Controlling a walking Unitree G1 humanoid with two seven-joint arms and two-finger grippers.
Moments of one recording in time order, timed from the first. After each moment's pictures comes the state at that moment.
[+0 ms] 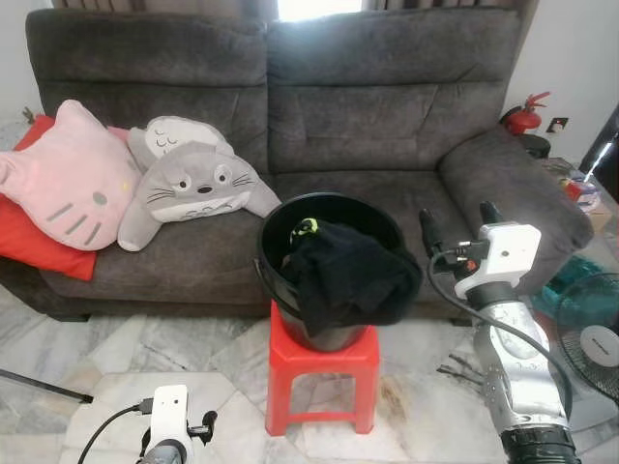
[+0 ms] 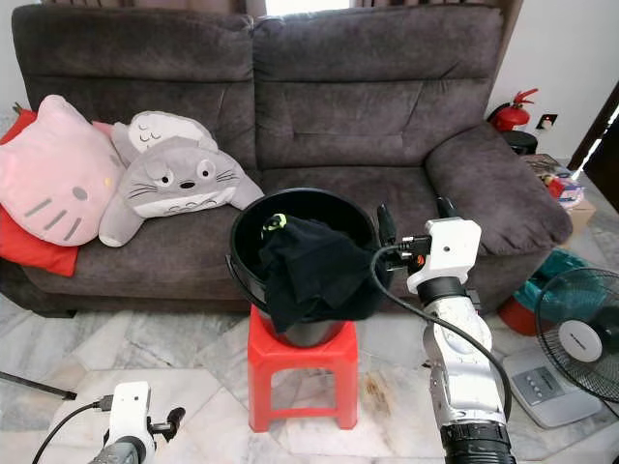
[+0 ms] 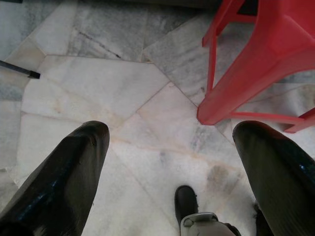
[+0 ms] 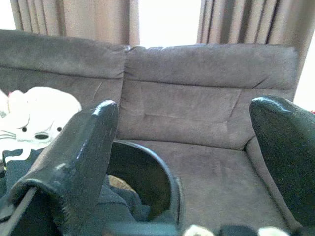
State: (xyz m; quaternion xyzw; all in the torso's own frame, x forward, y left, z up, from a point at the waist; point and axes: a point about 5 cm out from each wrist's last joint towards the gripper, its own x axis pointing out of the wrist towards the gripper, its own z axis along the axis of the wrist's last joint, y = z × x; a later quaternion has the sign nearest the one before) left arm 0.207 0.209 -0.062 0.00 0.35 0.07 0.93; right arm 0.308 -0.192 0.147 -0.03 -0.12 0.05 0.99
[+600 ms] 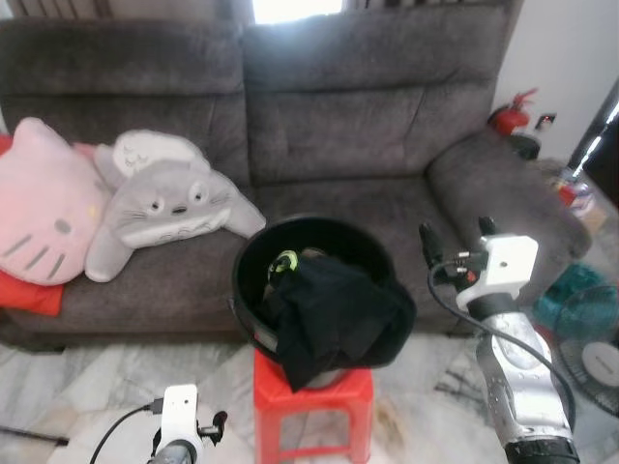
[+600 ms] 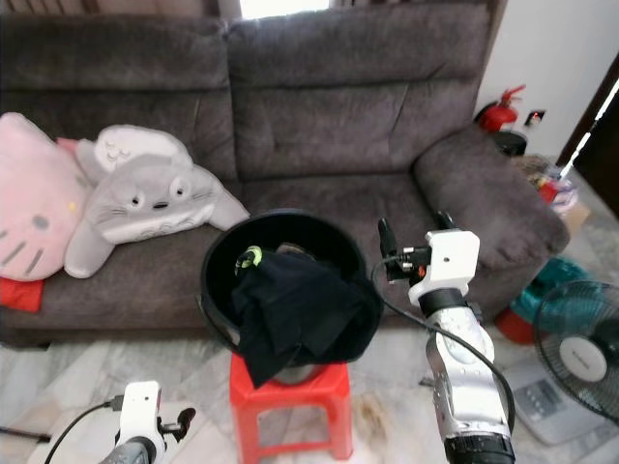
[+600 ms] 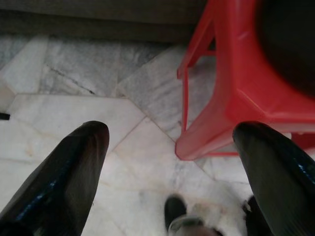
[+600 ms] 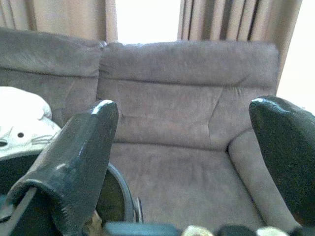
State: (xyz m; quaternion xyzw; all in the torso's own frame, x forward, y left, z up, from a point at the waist) left arm 0.210 0.201 -0.062 -0.01 0.35 0.06 0.94; right arm 0.301 -0.197 0.139 -0.04 -0.11 0.05 0.99
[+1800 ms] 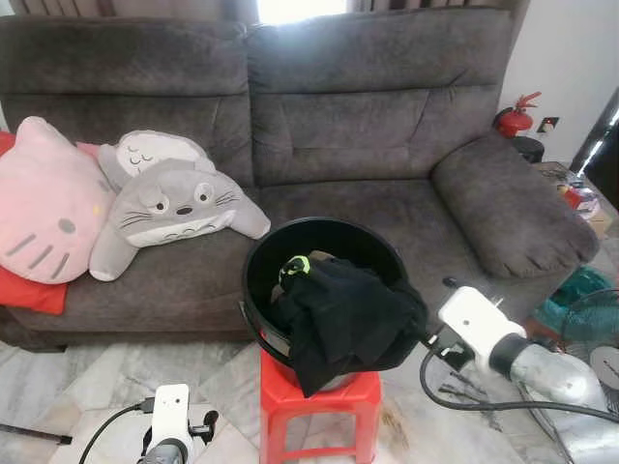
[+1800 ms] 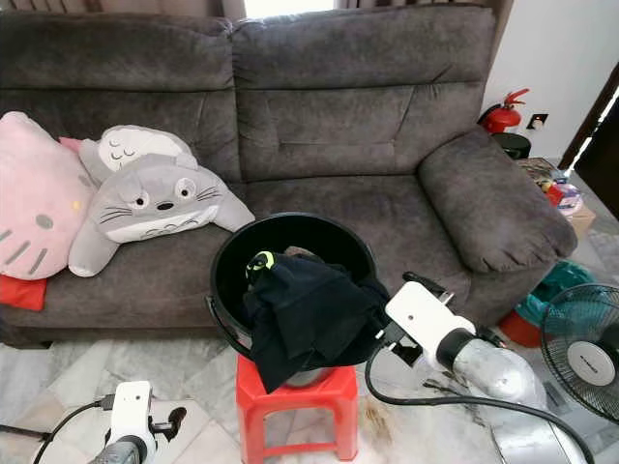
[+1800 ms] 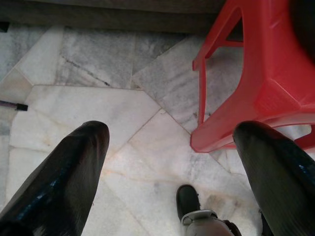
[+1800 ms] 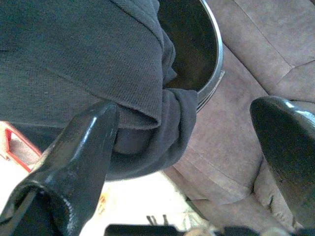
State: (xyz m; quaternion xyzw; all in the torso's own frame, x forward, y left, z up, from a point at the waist) left arm 0.208 0.208 -0.062 0.00 0.35 0.07 0.93; right arm 0.256 -0.209 0.118 -0.32 0.14 0.25 0.90
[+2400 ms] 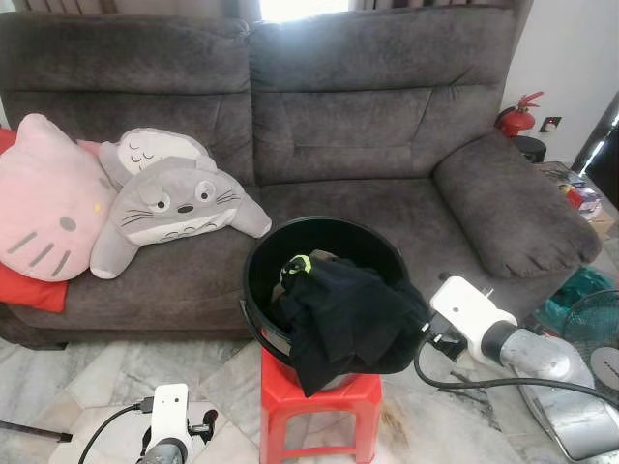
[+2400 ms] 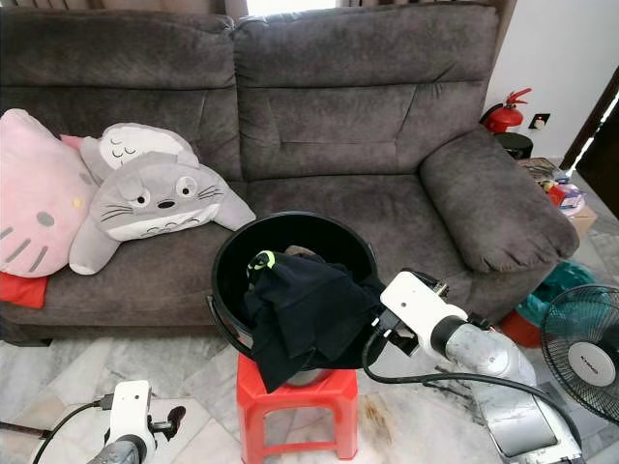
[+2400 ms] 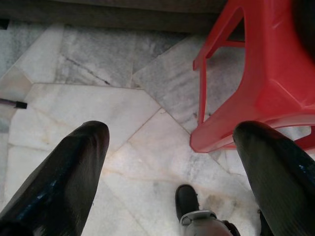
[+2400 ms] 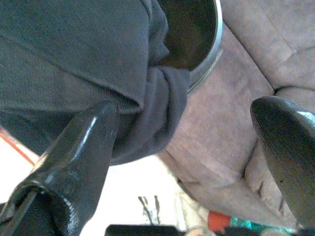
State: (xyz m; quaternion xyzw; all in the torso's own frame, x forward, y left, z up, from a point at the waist) left arm 0.208 0.209 -0.062 0.00 0.35 0.08 0.93; right arm 0.270 -0.217 0.114 -0.35 0.18 0.23 0.89
